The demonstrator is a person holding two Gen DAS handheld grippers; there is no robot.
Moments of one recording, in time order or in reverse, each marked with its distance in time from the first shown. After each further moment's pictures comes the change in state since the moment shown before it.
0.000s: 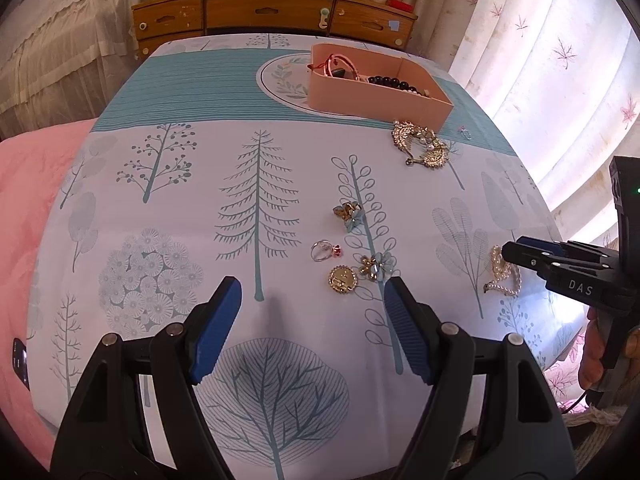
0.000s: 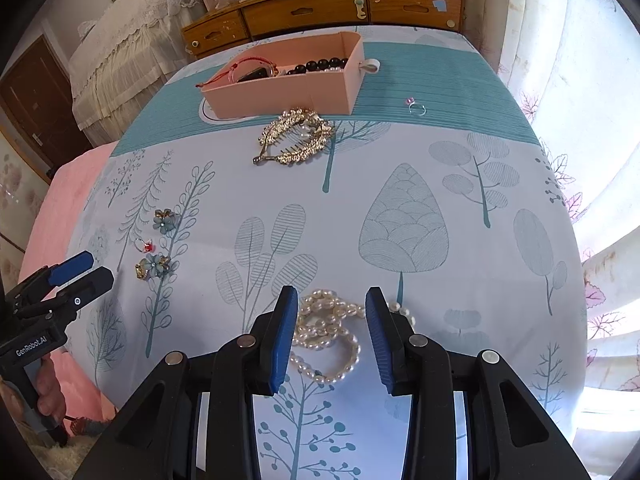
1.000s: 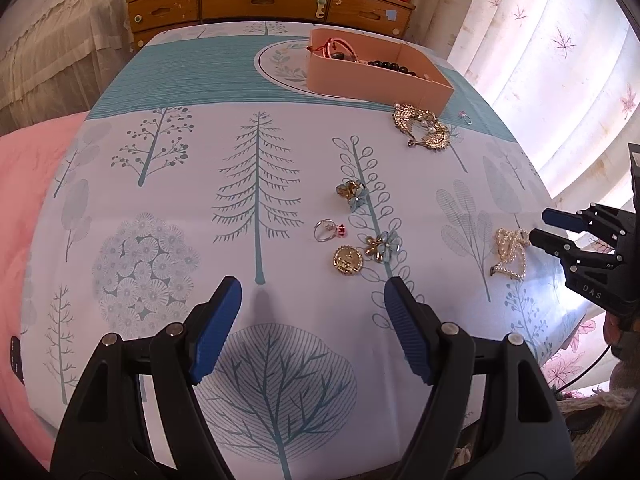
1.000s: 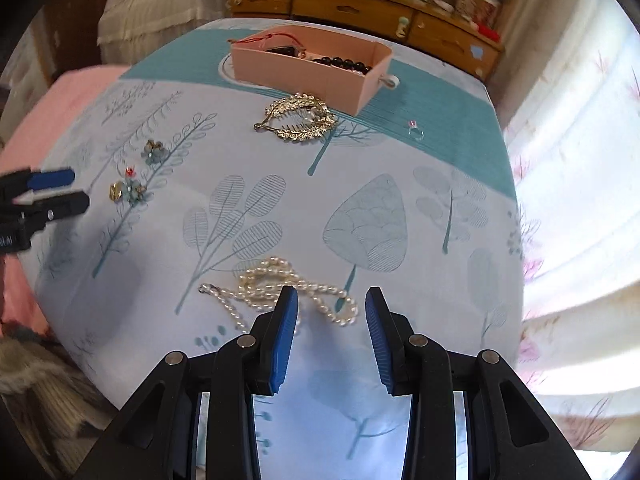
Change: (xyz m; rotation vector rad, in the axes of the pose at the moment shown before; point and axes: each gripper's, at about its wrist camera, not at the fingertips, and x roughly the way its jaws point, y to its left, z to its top) left arm 0.009 0.005 -0.009 0.007 0.034 -0.010; right arm -0.018 0.003 -0.017 -0.403 -0.030 -0.192
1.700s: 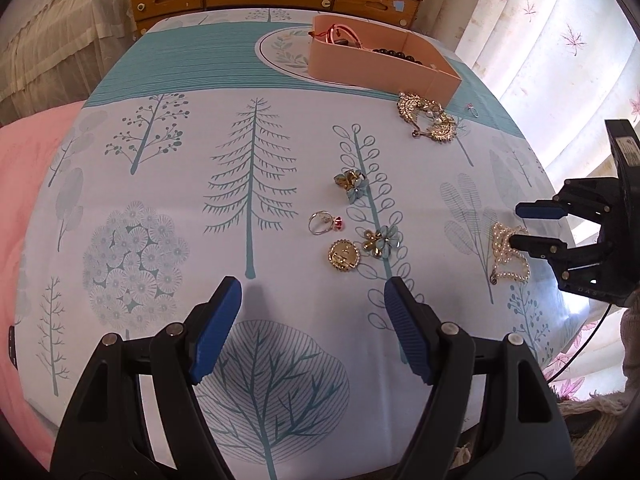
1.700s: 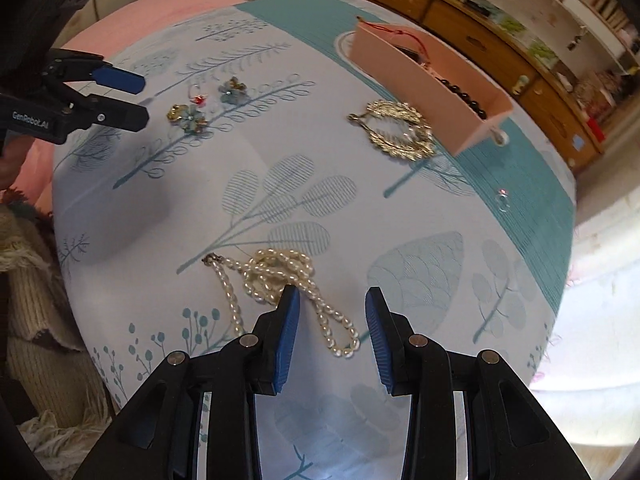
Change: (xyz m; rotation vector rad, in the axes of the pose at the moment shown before) left arm 0.010 -0.005 0.001 -0.018 0.039 0.015; right arm 0.034 0.013 0.021 -0.381 0.014 0.219
